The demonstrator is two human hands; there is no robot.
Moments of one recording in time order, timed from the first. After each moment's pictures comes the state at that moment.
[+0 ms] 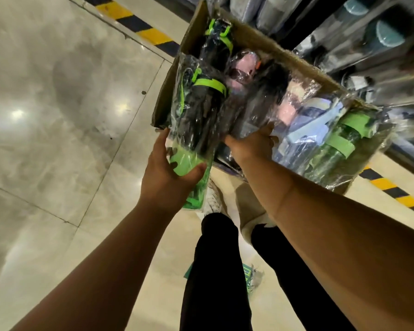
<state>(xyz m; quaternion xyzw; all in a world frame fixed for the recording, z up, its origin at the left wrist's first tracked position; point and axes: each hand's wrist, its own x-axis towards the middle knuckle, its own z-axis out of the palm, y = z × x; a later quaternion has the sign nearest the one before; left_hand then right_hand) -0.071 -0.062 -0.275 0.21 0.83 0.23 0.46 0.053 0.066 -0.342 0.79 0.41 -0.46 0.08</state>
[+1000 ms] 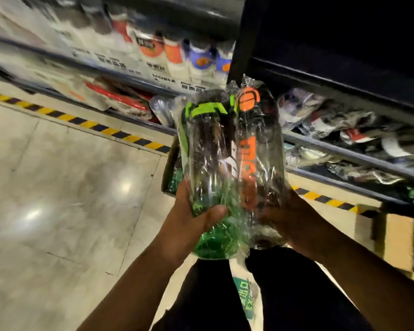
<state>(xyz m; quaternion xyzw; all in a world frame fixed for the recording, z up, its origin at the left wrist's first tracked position) -0.012 -0.029 0.108 0.26 0.60 0.37 0.65 0.204 0.033 0.102 0.52 0.30 -0.78 -0.18</state>
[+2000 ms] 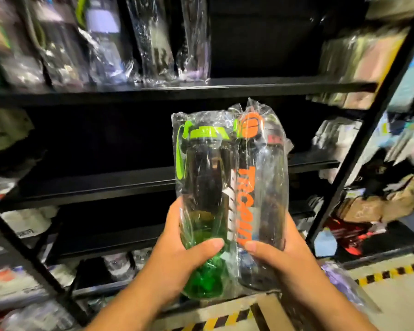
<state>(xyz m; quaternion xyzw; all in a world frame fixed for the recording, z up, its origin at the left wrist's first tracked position) 0.471 -0.065 0.449 0.62 0.35 0.41 0.57 0.665 -0.135 0.456 0.47 0.45 -0.44 -0.61</state>
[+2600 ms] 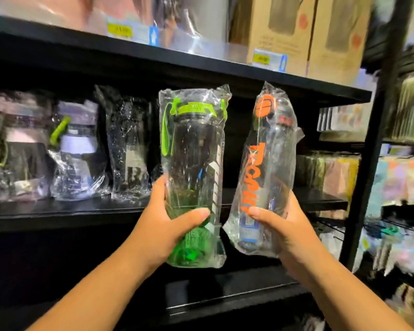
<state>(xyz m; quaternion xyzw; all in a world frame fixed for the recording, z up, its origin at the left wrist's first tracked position) 0.572 0.118 0.639 0.67 0.20 0.54 0.46 0.789 0.040 0.645 0.40 0.54 -0.28 -0.69</state>
